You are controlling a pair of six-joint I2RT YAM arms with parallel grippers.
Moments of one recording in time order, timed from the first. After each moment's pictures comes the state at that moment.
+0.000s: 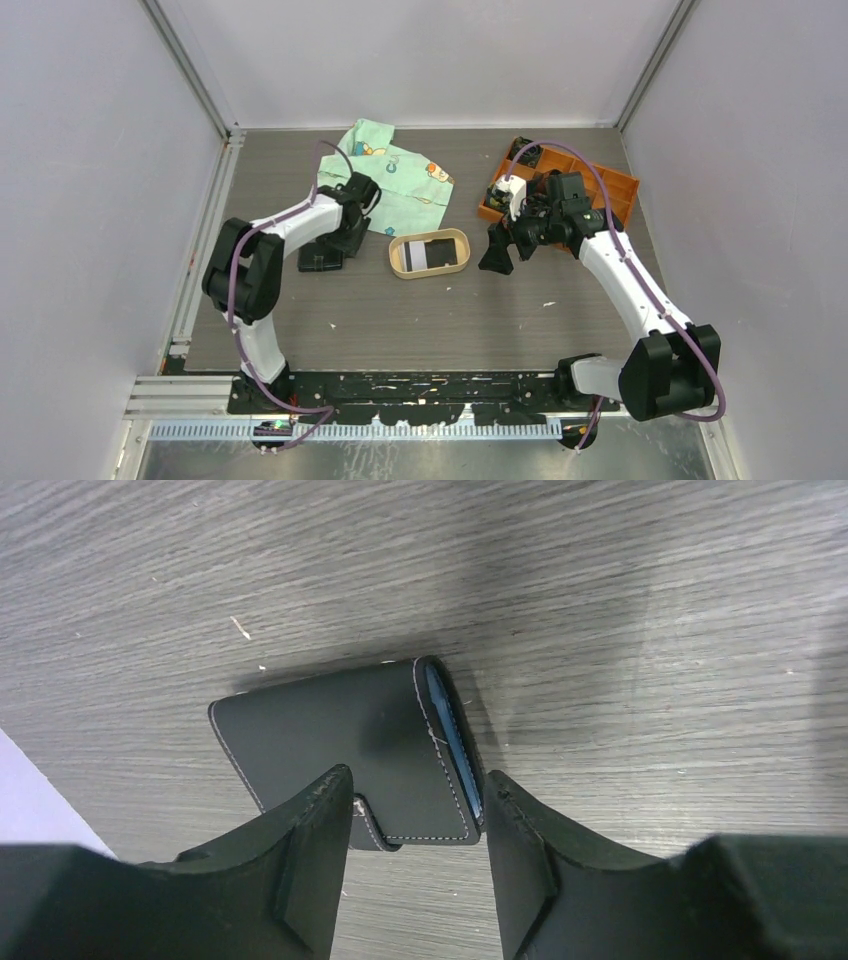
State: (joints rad) left arm -0.46 1.83 1.27 -0.73 -0.36 -0.08; right arm 0.19 1.25 1.01 -0.71 -0.76 -0.40
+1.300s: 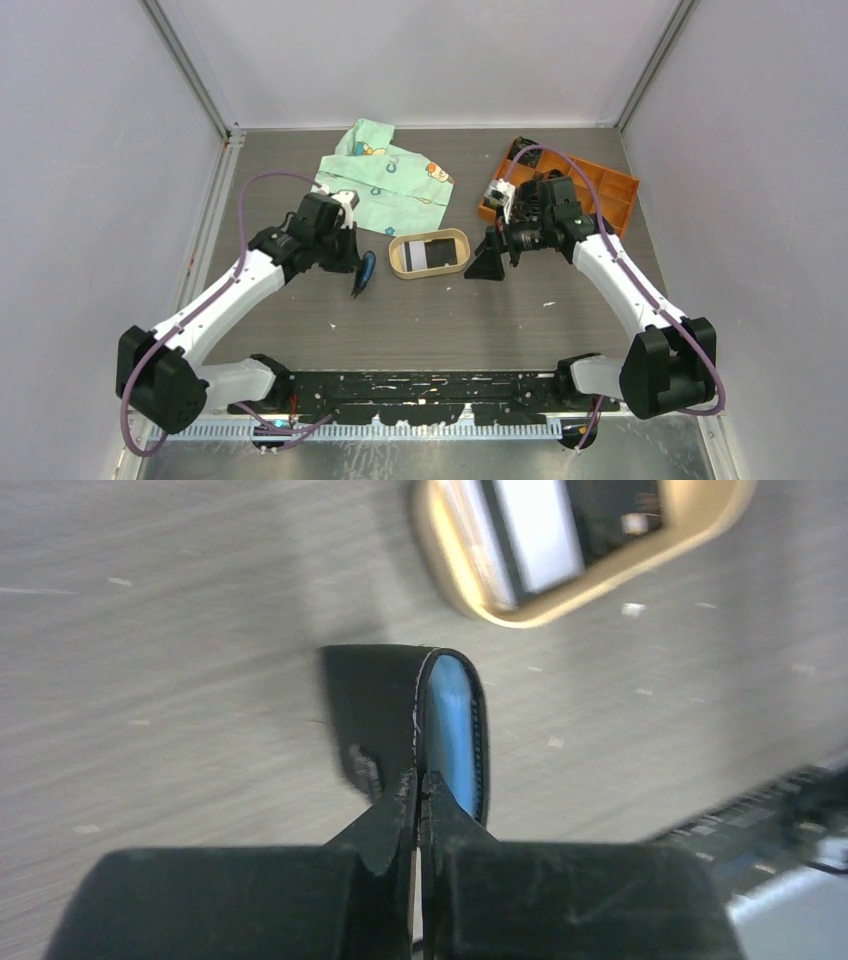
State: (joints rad) left arm -0.52 1.23 0.99 -0.67 0.04 -0.33; right arm 0.22 1.26 0.96 -0.63 -1.03 -0.28
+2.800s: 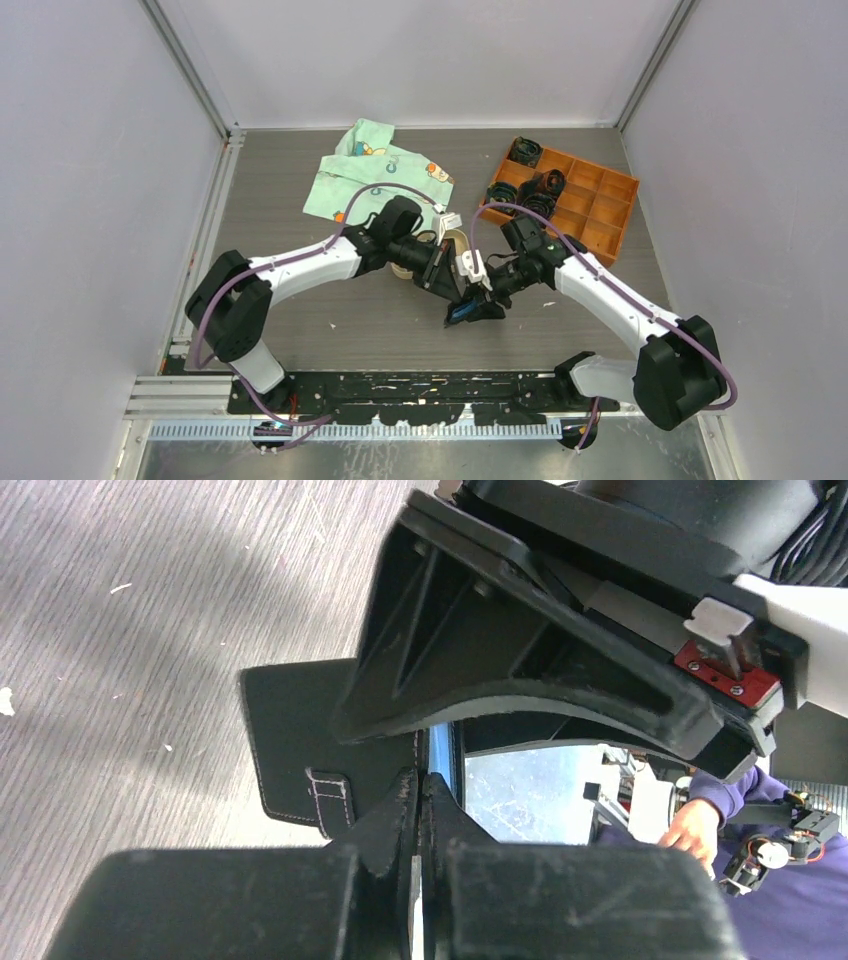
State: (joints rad) left arm -0.80 1.64 1.08 -0.13 0.86 -0.48; right arm 0.46 1.22 0.81 -0.79 -0.94 -1.07
